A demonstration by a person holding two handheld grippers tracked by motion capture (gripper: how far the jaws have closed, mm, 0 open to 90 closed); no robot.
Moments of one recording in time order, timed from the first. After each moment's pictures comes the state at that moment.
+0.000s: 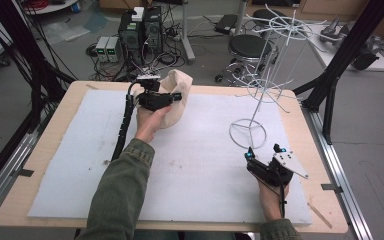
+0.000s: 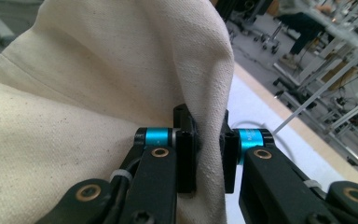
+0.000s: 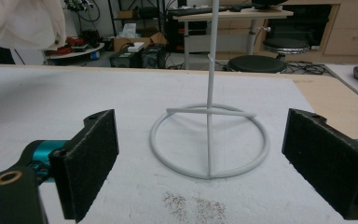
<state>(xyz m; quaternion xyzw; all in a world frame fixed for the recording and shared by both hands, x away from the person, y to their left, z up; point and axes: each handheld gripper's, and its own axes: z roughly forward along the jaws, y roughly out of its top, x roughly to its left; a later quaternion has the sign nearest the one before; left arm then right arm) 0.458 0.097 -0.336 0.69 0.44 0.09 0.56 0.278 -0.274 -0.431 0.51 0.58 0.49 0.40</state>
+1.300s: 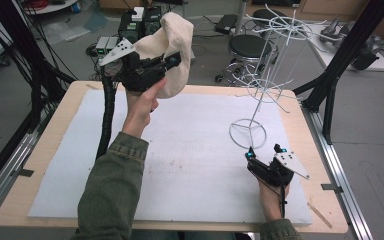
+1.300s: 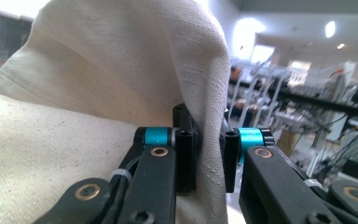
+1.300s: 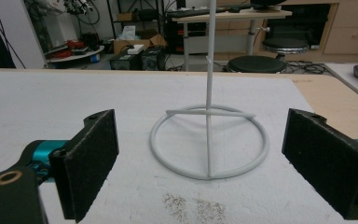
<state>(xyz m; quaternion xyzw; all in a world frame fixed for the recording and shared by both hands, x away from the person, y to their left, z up) 0.394 0.107 -0.217 0.59 0.26 0.17 0.74 0.277 -0.276 -0.431 0.52 0.58 0.49 0.39</state>
